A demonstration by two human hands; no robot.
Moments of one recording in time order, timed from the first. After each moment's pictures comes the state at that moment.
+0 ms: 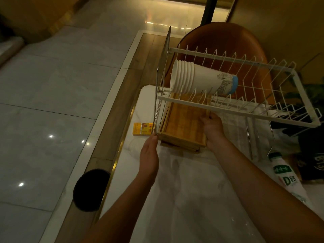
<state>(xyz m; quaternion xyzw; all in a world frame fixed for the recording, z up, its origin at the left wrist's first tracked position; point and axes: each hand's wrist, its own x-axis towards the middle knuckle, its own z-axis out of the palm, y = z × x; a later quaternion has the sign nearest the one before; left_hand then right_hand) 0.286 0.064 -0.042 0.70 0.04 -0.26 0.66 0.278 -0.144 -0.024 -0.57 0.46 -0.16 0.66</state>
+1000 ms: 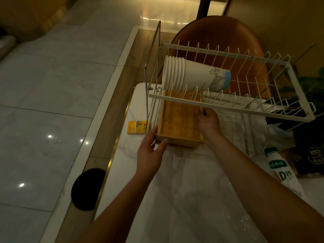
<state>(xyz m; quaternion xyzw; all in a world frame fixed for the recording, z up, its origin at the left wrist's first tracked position) 0.282 0.054 -0.045 0.75 -0.09 -0.21 0.62 0.275 -0.152 -0.024 -0.68 0.44 -0.17 0.56</state>
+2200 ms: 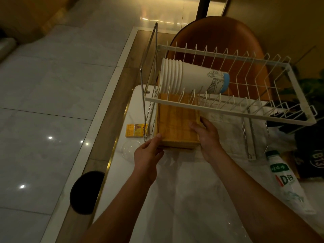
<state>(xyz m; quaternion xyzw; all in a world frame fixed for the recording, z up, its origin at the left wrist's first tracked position) 0.296 0.041 -0.045 0.57 0.18 -0.33 0.73 0.248 -0.143 -0.044 -0.58 0.37 -0.16 0.71</state>
